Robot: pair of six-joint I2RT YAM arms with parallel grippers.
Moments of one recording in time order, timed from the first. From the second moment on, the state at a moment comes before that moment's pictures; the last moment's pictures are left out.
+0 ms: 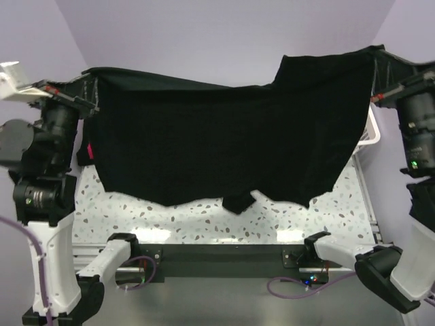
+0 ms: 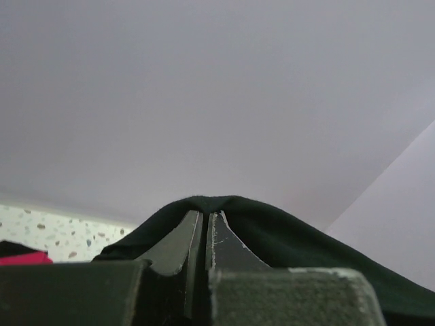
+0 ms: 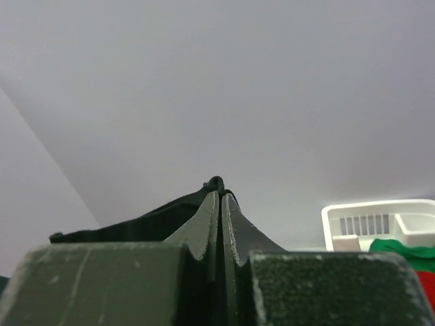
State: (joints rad) left arm -0.03 0.92 1.66 -0.43 0.00 -0.55; right arm 0.37 1.15 2.26 -0.72 0.30 0.27
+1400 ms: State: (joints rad) left arm -0.03 0.84 1.60 -0.59 -0.15 -0.59; right arm 0.37 1.31 2.40 -0.63 0.29 0.04
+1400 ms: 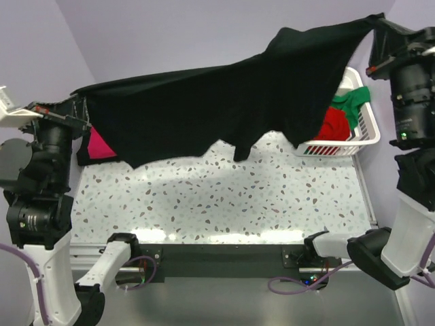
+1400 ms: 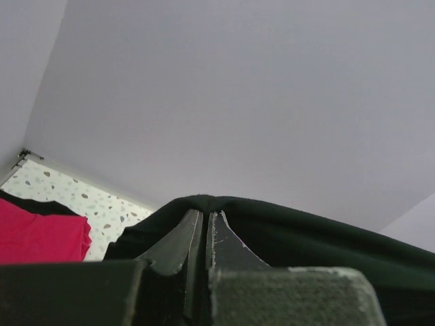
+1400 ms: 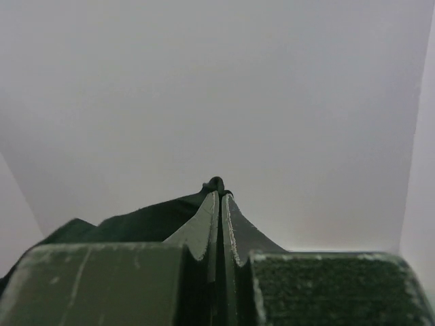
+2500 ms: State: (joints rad) left arm -0.01 1.72 1.48 -0.50 0.05 -0.53; right arm 0.22 2.28 2.23 -0.55 0.19 0.08
